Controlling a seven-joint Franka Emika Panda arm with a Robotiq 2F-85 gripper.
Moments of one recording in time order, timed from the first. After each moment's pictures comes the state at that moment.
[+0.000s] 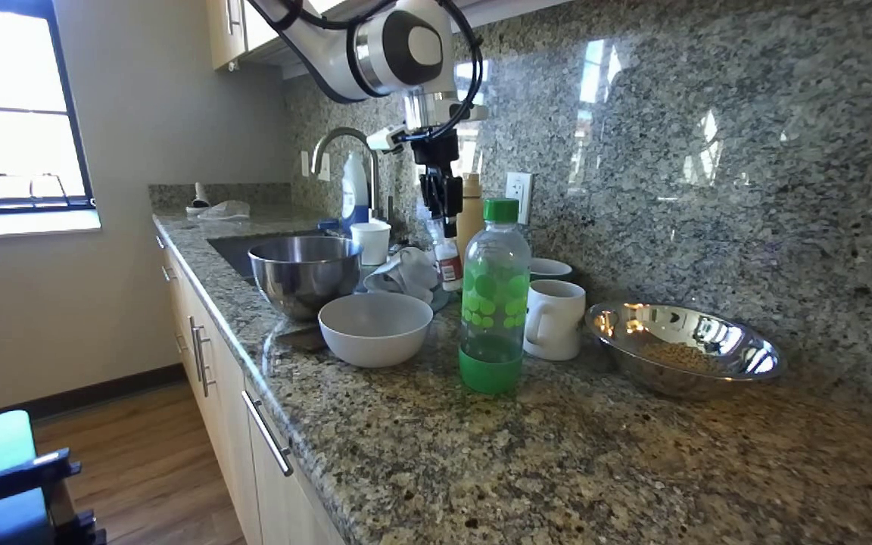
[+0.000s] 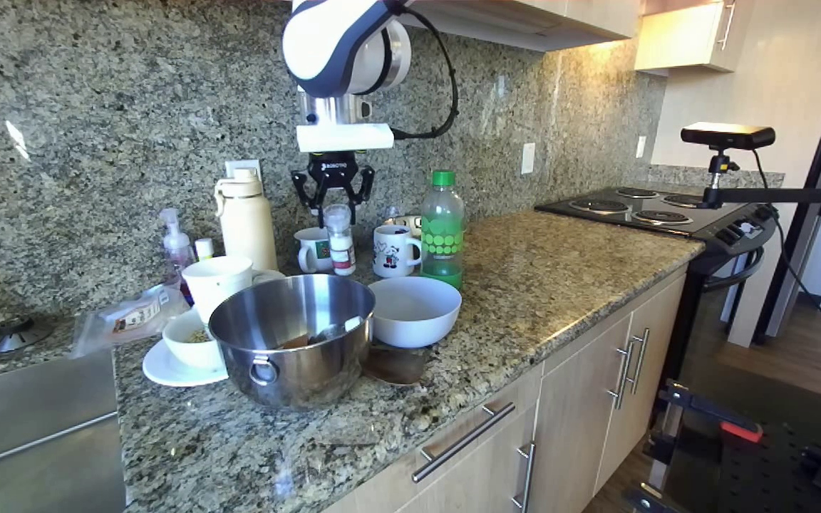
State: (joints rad) arm 0.12 0.59 -0.07 -1.48 -0.09 2.20 0.60
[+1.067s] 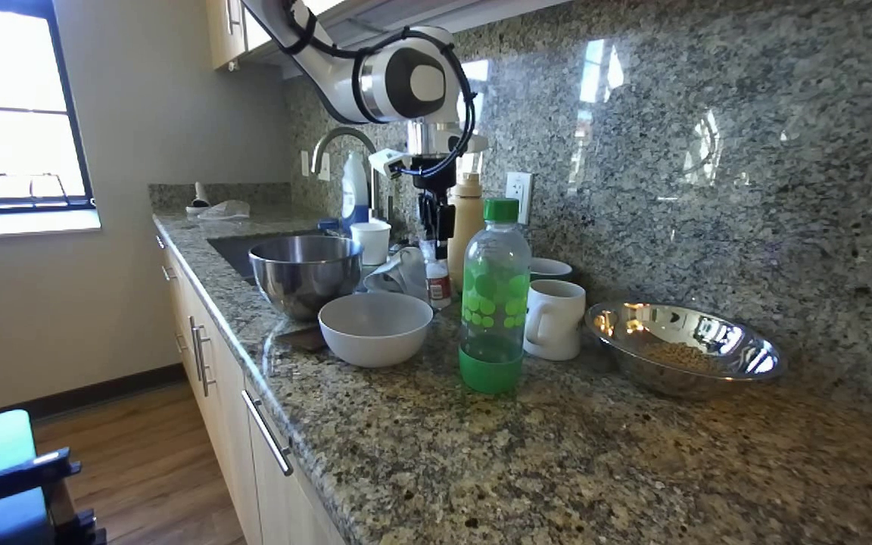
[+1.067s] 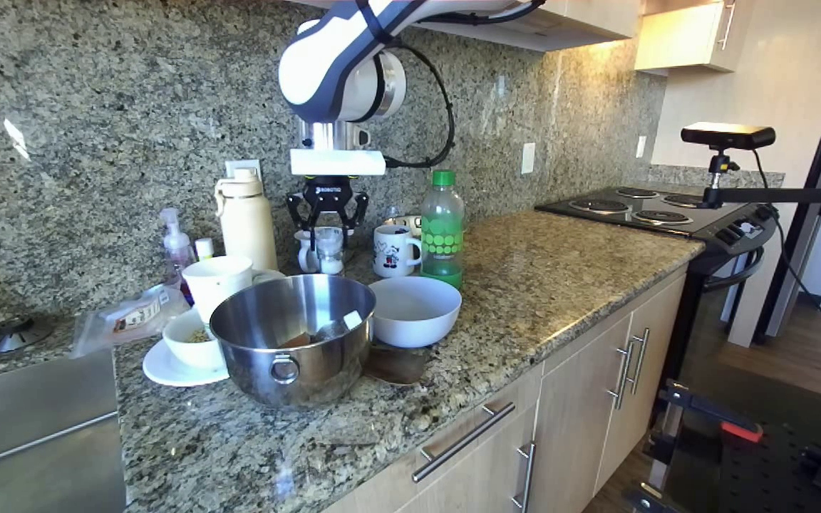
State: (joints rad) arm 0.12 0.67 -0.06 -1.46 0.02 2.24 0.59
